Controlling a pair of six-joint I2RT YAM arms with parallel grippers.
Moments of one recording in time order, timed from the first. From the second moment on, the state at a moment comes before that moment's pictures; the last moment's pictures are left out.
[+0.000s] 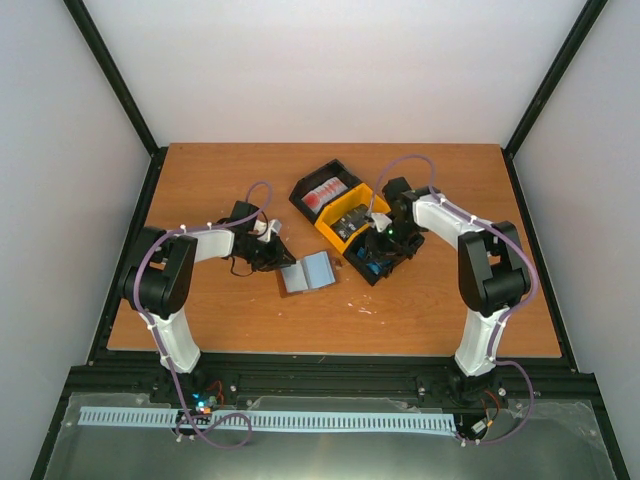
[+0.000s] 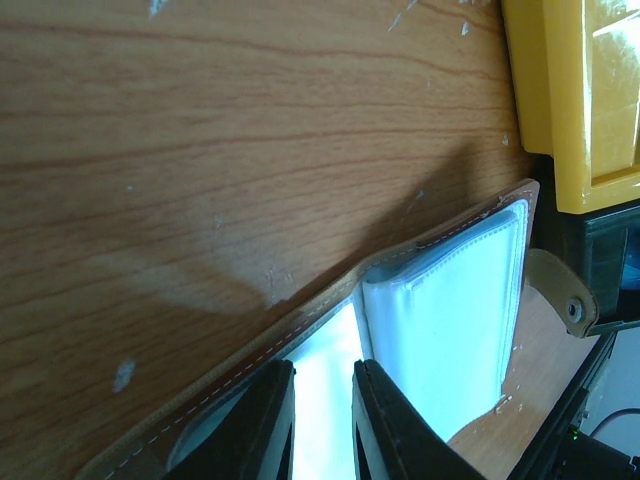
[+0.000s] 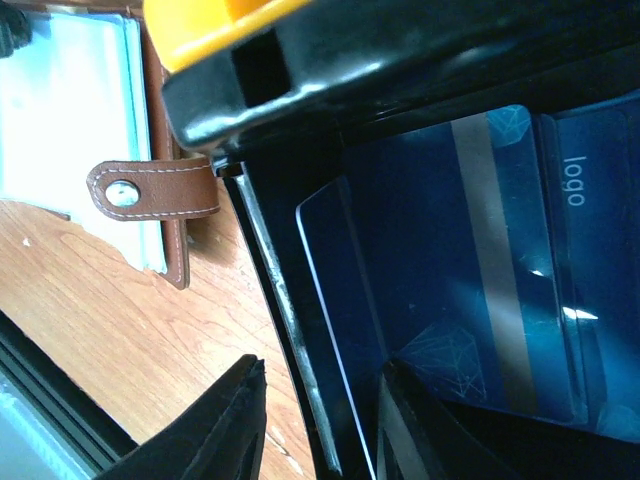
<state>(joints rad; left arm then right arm) -0.28 1.82 0.94 -0.27 0.68 -0.47 0.34 1.89 1.35 -0.95 -0.51 0.01</state>
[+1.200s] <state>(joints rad) -0.32 1.76 0.90 -0.22 0.69 -0.52 0.40 1.69 1.46 -0.98 -0.36 0.46</state>
